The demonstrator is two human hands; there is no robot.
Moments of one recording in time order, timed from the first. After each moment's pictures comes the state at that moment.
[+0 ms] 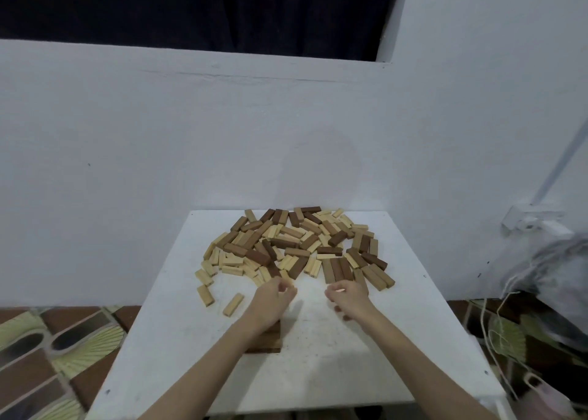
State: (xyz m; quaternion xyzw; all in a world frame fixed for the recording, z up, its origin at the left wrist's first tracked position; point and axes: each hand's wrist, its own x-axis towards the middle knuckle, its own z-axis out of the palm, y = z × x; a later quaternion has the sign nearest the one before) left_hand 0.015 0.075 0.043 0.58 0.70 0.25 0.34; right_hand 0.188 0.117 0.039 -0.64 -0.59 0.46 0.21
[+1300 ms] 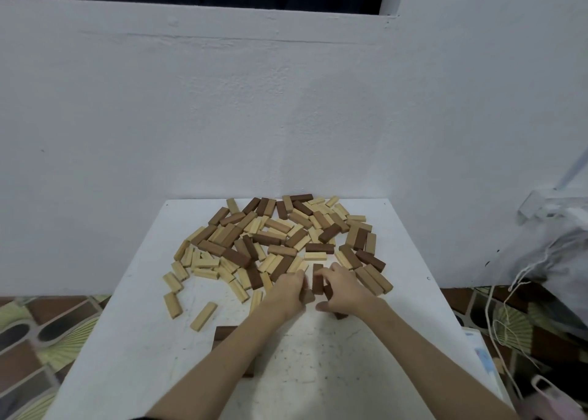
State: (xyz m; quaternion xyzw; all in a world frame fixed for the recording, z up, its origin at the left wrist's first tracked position) left_hand 0.067 0.177 -0.004 0.70 0.67 0.11 0.24; right_hand 0.211 0.213 0.002 -0.52 -0.82 0.22 -0.02
